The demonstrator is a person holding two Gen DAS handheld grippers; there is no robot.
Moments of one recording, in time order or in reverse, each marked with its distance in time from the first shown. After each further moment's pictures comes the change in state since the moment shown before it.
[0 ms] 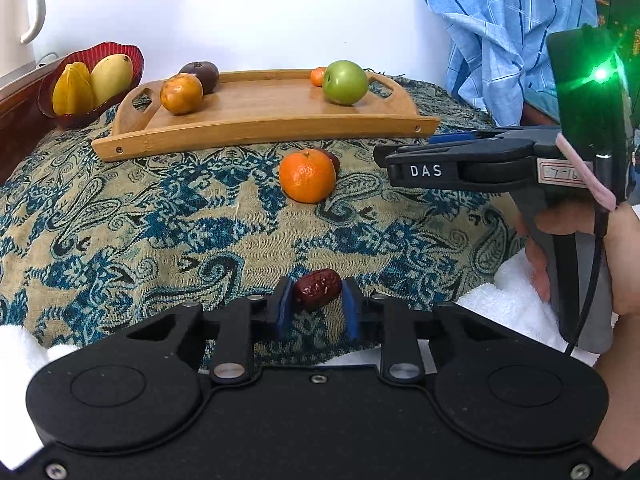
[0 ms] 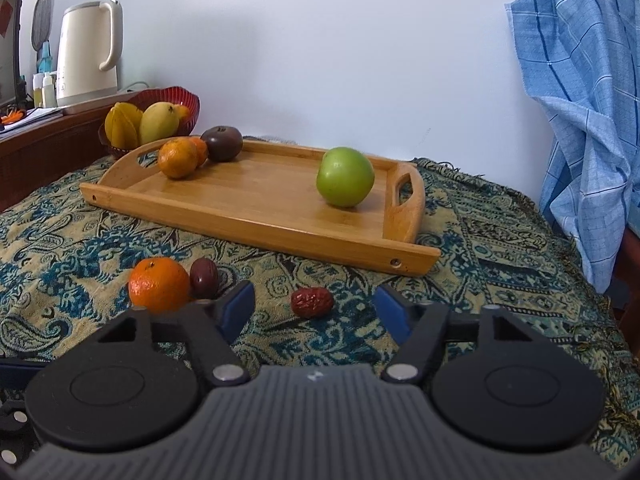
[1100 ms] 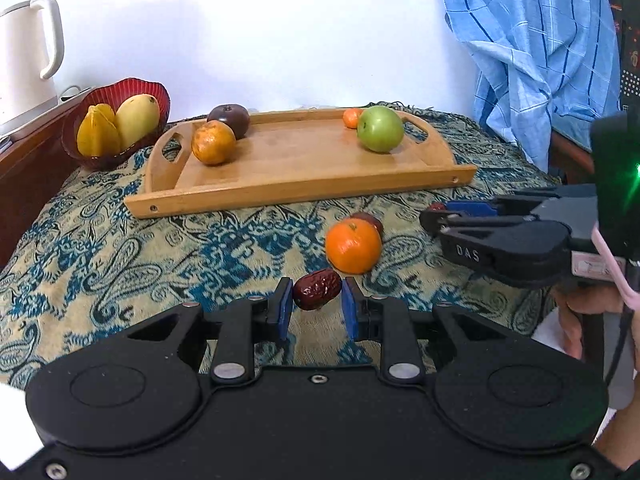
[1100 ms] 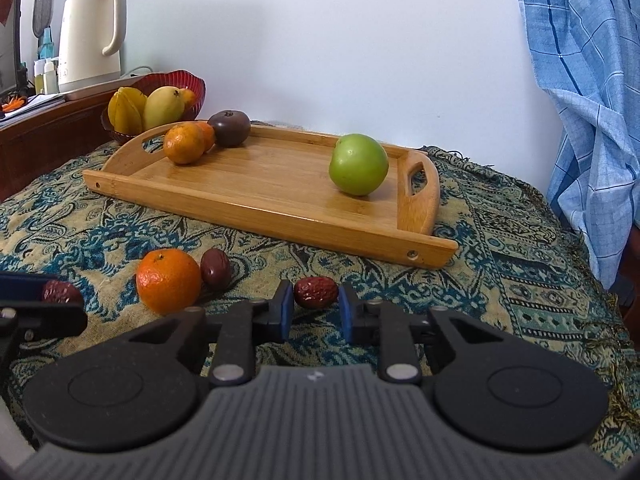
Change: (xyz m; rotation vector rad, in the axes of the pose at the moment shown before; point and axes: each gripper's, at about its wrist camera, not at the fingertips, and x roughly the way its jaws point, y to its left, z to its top) left arm 0.000 0.016 0.040 0.012 -0.073 0.087; right arm 0.005 0.008 0.005 -0.011 0.043 0.004
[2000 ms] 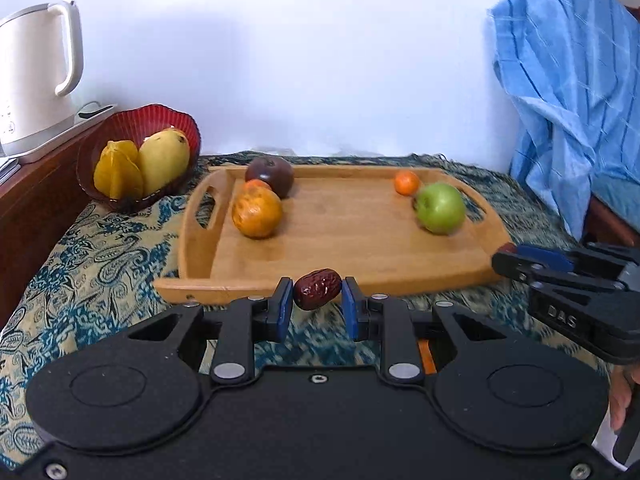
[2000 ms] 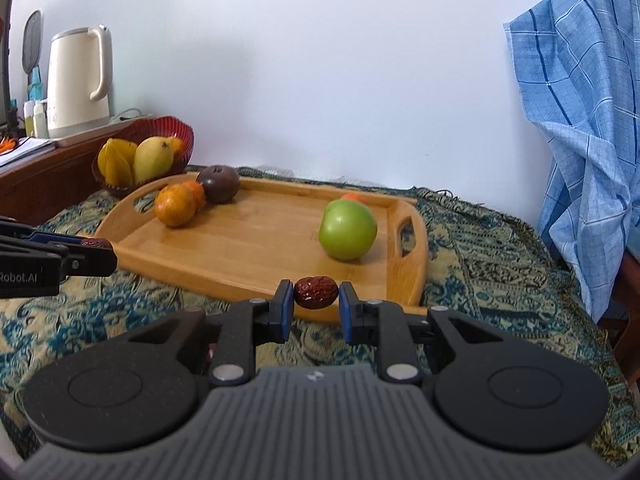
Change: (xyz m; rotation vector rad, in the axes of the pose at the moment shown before) left arm 0.037 0.057 0.076 -0.095 -0.067 0.035; right arm -0.004 -0.007 0.043 0.046 -0.092 -0.024
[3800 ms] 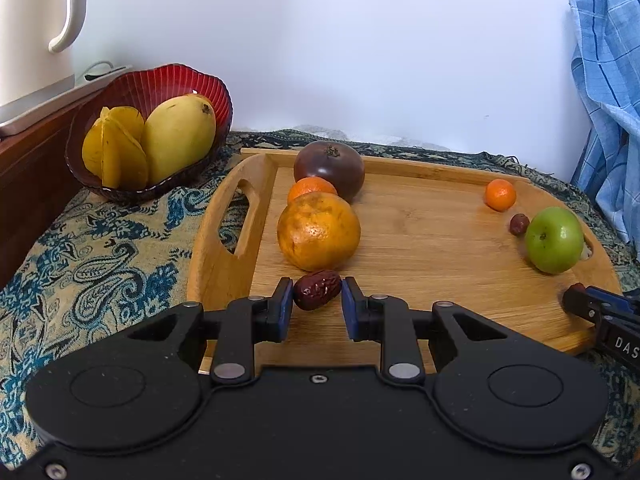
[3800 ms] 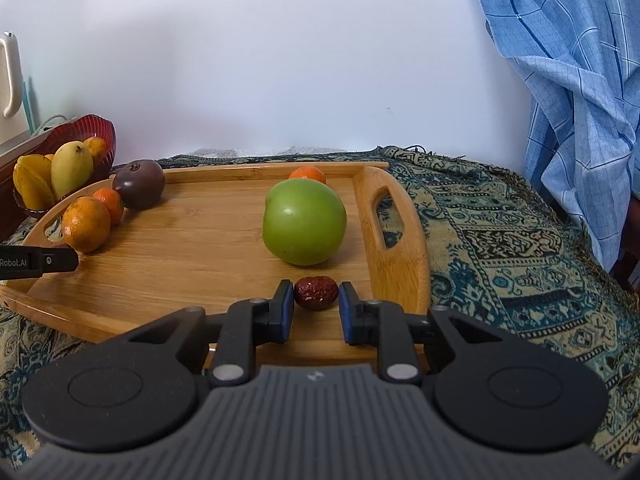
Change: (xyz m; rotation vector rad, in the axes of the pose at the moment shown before) left arm 0.120 0.051 0.027 -0.067 0.063 0.081; right arm 0.091 -0.015 0.004 0.159 0.106 -0.113
